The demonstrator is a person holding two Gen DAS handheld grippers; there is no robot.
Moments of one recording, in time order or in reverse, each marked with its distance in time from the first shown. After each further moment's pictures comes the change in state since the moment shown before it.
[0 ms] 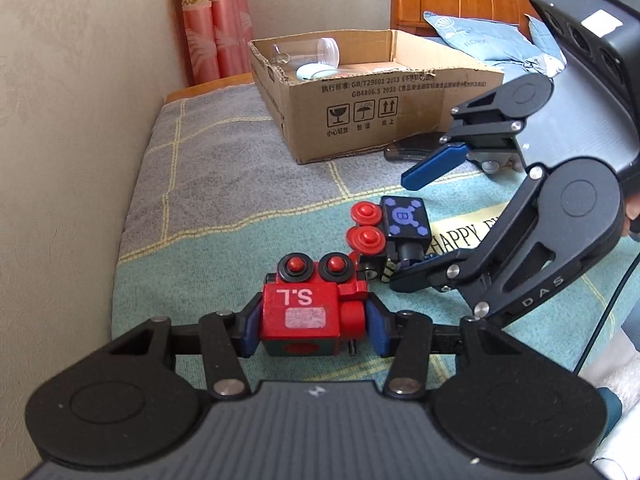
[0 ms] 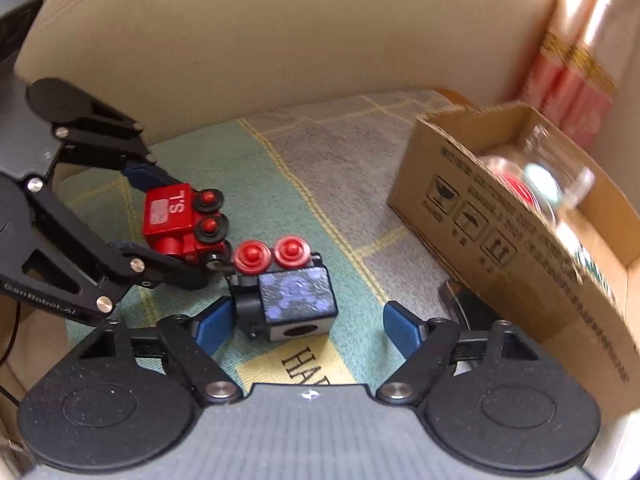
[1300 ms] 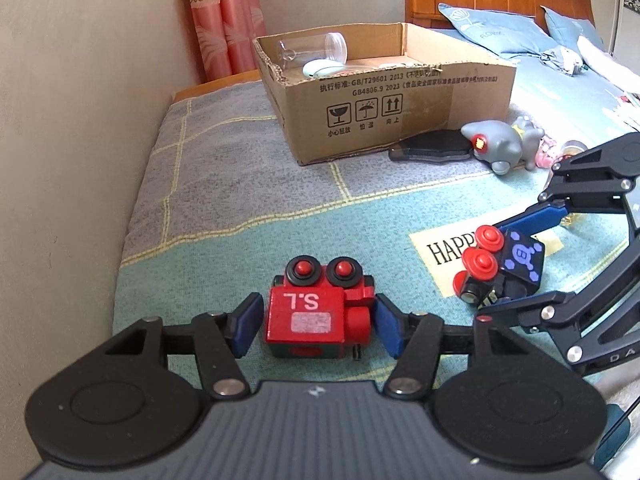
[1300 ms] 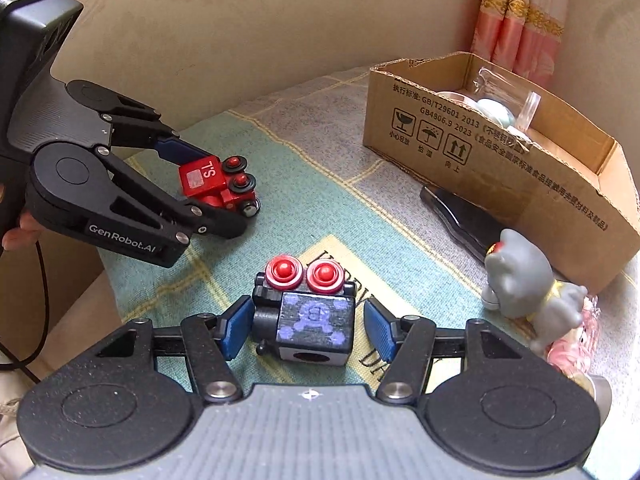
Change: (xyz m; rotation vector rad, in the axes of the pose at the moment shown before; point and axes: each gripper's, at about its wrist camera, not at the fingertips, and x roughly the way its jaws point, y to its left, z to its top) left arm 0.007 -0.015 0.008 -0.003 0.025 0.063; right arm -0.042 0.017 -0.052 0.262 -0.015 -0.037
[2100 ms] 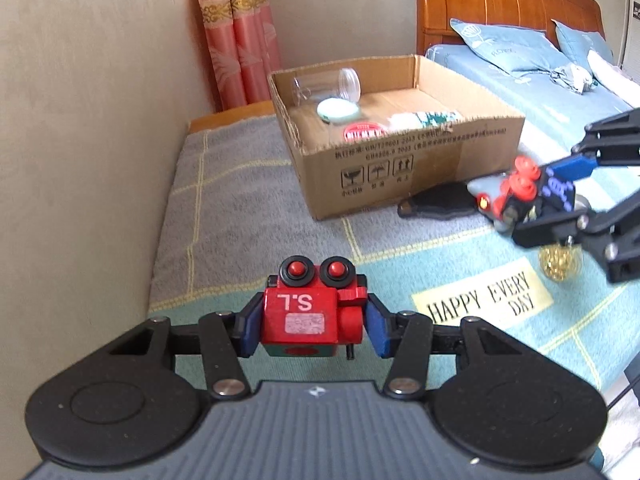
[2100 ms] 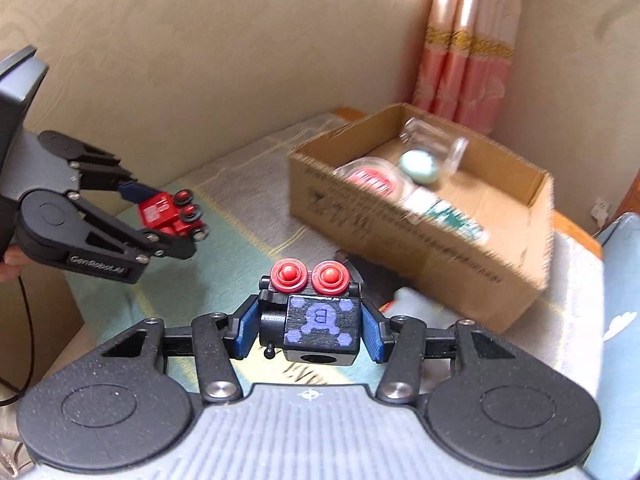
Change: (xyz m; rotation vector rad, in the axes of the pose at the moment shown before) left arm -0.024 0.004 0.043 -0.017 -0.029 0.037; right arm -0.067 -0.046 0.036 0.048 -0.107 -0.138
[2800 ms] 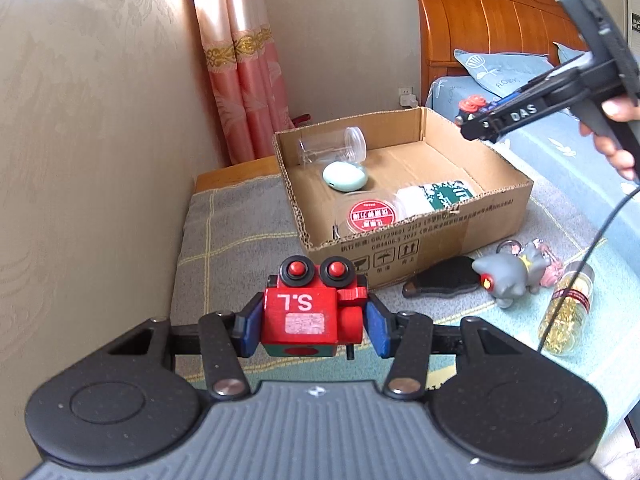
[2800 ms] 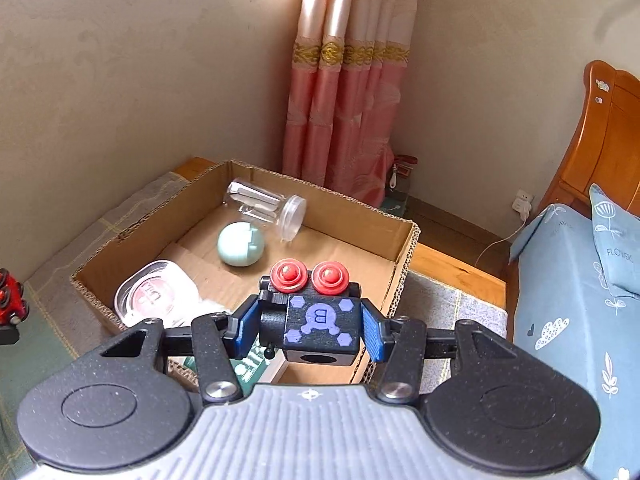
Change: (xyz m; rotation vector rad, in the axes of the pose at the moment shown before) left arm -0.002 -0.003 0.051 0.008 -0.083 0.023; right arm 0.048 -0.136 0.076 0.152 -0.007 -0.221
